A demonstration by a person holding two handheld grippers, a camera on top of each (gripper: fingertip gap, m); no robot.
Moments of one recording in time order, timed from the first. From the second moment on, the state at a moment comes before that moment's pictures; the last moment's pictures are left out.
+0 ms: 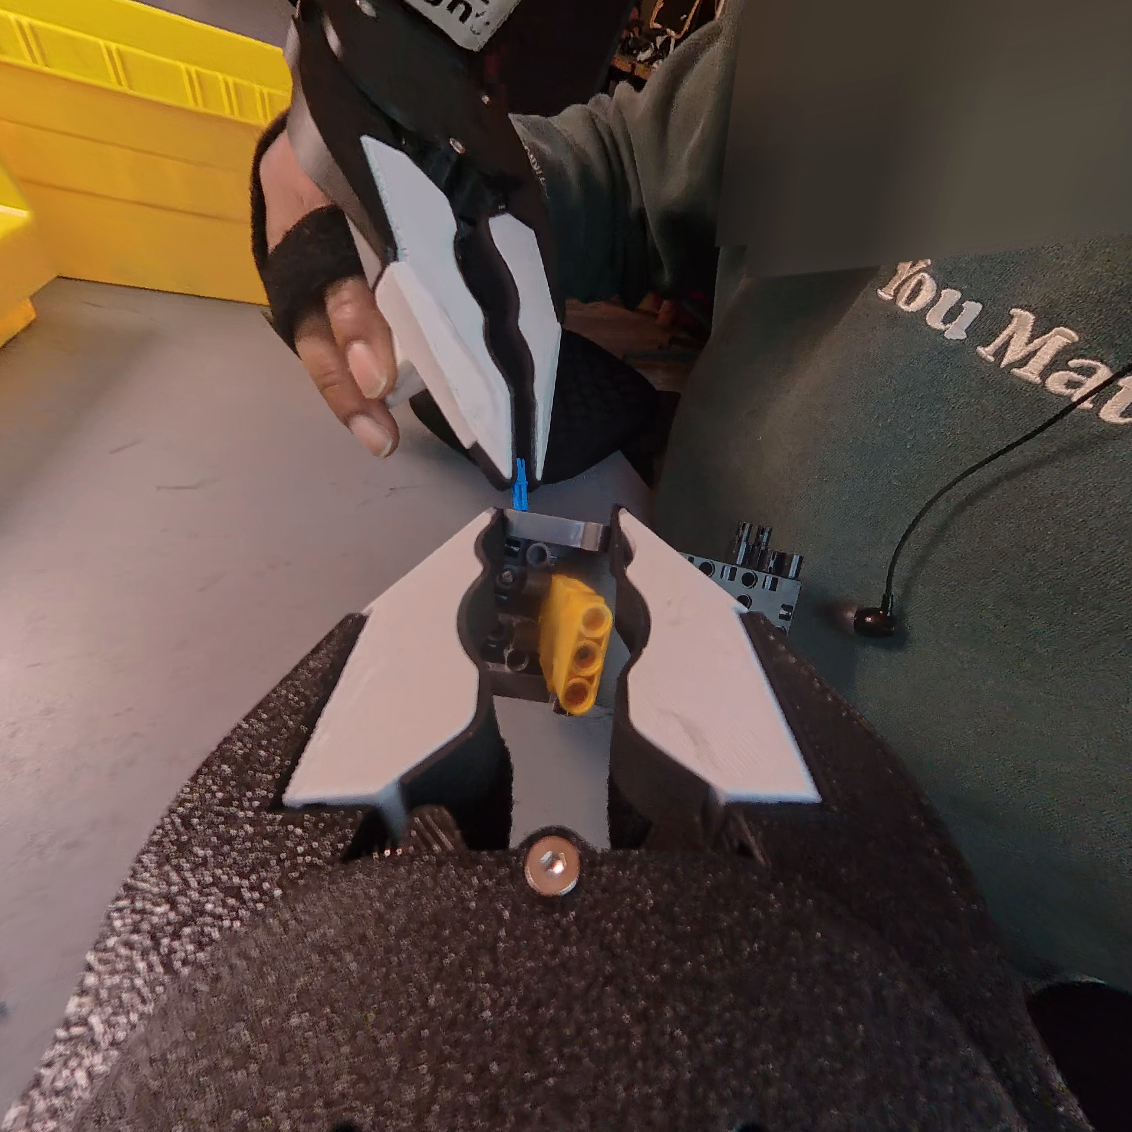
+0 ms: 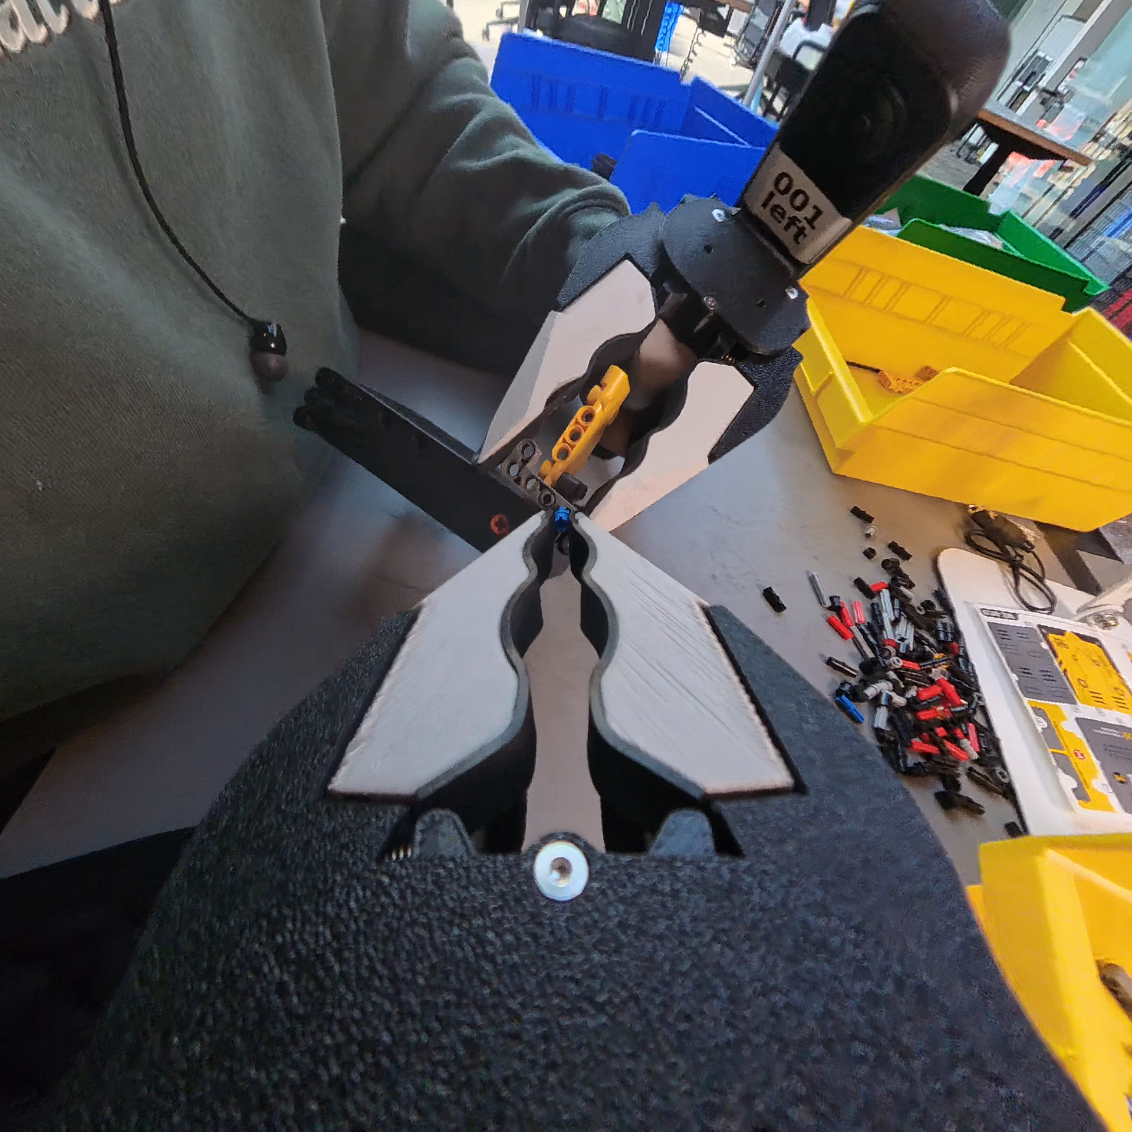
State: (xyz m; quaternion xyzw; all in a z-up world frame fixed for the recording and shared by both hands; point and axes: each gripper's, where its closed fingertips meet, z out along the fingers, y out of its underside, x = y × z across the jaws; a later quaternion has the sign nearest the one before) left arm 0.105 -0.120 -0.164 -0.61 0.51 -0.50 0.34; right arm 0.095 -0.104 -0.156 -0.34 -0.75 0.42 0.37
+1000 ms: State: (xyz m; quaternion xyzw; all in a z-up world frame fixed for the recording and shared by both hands) left arm 0.108 -0.141 -0.212 -0.63 0.61 -0.39 0.28; right arm 0.094 -0.128 -0.205 -0.06 -0.80 0.13 0.59
